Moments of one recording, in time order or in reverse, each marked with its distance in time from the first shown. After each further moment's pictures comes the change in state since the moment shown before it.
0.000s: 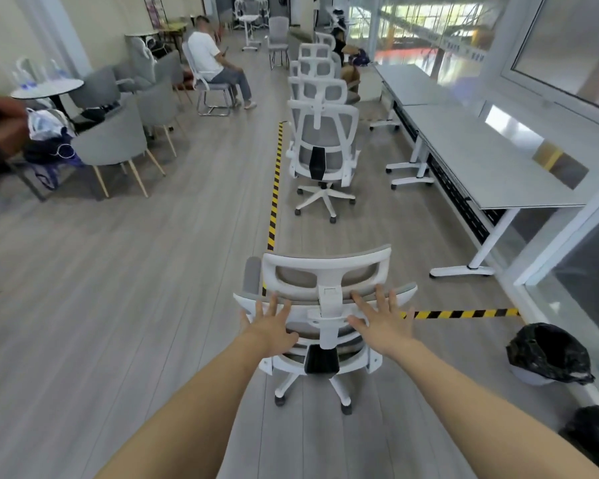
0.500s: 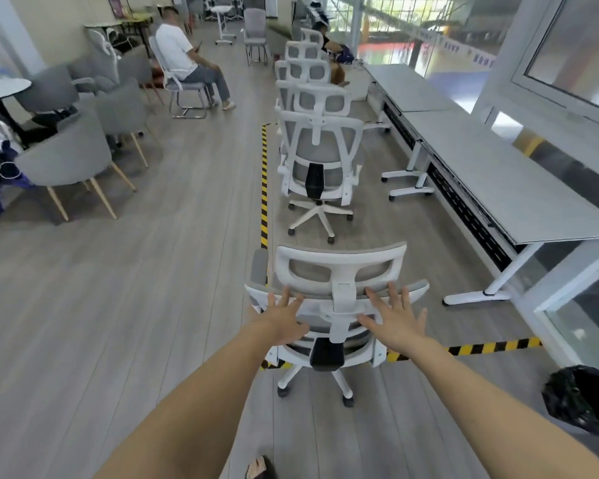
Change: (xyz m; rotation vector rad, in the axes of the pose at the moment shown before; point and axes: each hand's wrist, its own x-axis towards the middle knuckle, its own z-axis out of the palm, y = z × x) left_hand 0.290 -0.078 -0.193 -0.054 -0.075 0.124; right_hand 0.294 -0.072 -0.094 0.070 0.022 0.107
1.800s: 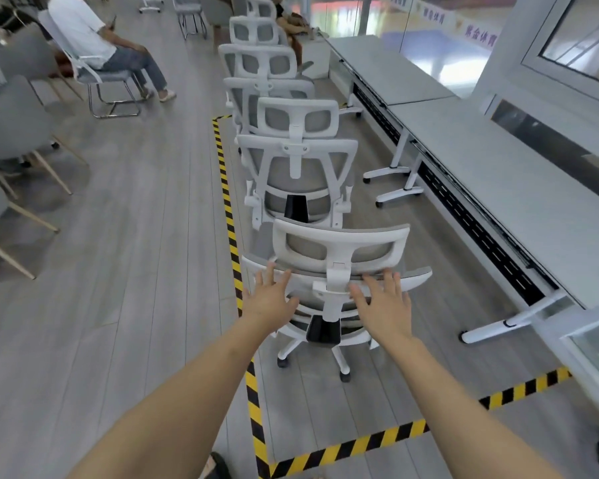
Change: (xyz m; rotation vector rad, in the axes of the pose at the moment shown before) left_hand 0.453 -0.059 -0.327 -0.016 0.220 0.119; right_hand 0.470 -0.125 -0.154 0.278 0.362 0.187
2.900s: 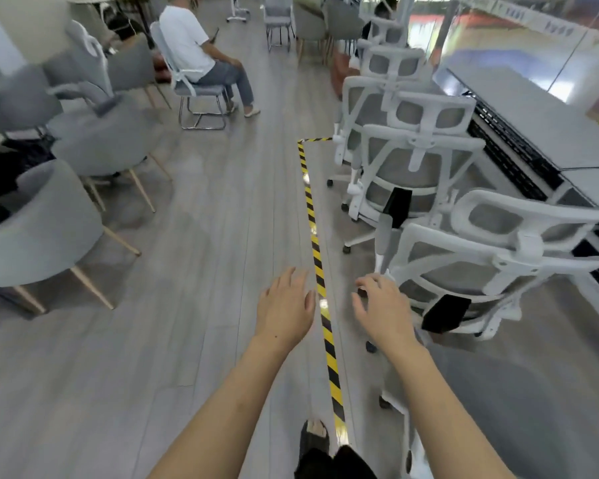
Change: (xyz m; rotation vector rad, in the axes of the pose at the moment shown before) left_hand 0.277 -0.425 -0.318 -0.043 0.371 -0.062; right_hand 0.338 -0.549 0.208 -0.048 0.082 -0.410
